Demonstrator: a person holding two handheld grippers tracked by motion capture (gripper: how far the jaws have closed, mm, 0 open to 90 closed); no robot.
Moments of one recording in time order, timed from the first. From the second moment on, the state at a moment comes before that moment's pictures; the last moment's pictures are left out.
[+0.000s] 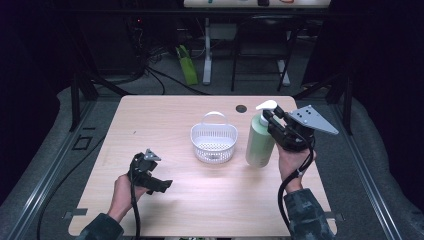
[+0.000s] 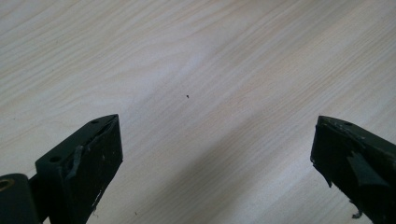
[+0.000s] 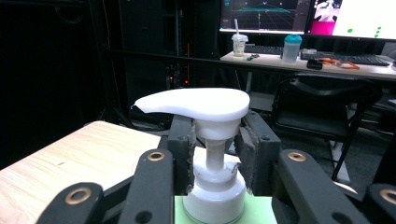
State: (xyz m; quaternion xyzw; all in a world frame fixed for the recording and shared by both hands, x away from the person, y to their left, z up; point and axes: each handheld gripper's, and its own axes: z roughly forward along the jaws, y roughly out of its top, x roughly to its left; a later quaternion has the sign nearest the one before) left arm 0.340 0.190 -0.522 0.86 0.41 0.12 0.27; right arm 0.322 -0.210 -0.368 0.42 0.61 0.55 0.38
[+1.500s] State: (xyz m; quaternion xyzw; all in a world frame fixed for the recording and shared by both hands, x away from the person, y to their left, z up) left arm 0.342 0.188 -0.522 0.86 0.41 0.12 0.27; right arm 0.331 -0.201 -0.331 0.40 0.62 0.56 0.38
